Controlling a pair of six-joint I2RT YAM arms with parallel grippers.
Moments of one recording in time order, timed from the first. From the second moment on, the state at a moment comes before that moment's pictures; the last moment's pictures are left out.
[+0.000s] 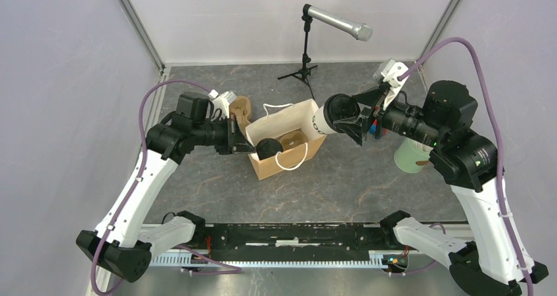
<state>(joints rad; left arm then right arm) -0.39 1.06 1.21 -0.93 0.58 -0.50 0.48 0.97 1.58 -0.79 -0.43 -0.13</state>
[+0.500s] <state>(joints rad) -0.39 1.07 1.21 -0.92 0.64 -0.45 0.63 1.02 1.46 -0.60 -0.45 -0.15</state>
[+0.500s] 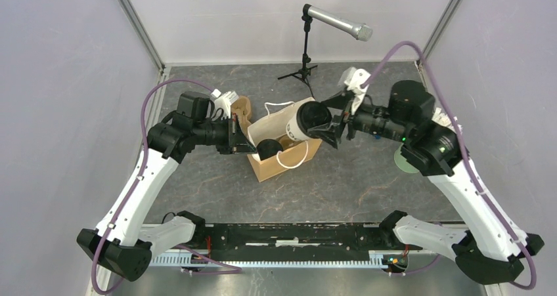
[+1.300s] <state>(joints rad) -0.39 1.09 1.23 -0.87 0.66 -0.41 0.85 1.08 1.34 -0.70 -0.18 -0.38</state>
